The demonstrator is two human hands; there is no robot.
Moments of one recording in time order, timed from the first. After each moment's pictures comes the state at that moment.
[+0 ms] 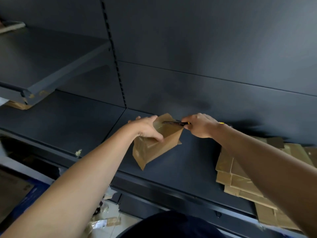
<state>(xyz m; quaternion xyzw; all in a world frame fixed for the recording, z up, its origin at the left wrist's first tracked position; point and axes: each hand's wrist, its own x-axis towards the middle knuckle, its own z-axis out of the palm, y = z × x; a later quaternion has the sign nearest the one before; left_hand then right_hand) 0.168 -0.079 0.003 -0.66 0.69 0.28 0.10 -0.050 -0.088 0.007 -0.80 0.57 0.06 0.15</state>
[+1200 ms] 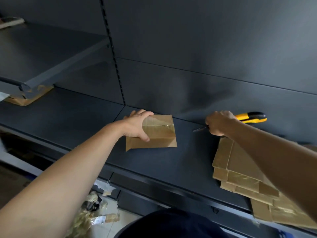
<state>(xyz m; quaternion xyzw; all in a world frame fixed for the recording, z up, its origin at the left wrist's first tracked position) 0.201 -0.074 -0.009 -0.60 0.74 0.29 0.02 -0.091 -0.084 0.015 -0.74 0.61 0.28 -0.04</state>
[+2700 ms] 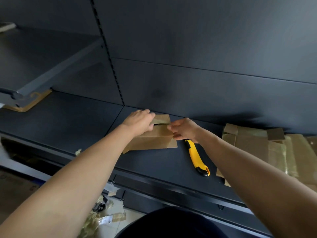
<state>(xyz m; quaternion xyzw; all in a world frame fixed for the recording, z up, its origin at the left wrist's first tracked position) 0.175 -0.082 -0.011 -0.55 0.83 0.03 0.04 -0.016 -0.082 -0.045 -0.49 0.63 -0.22 0.57</state>
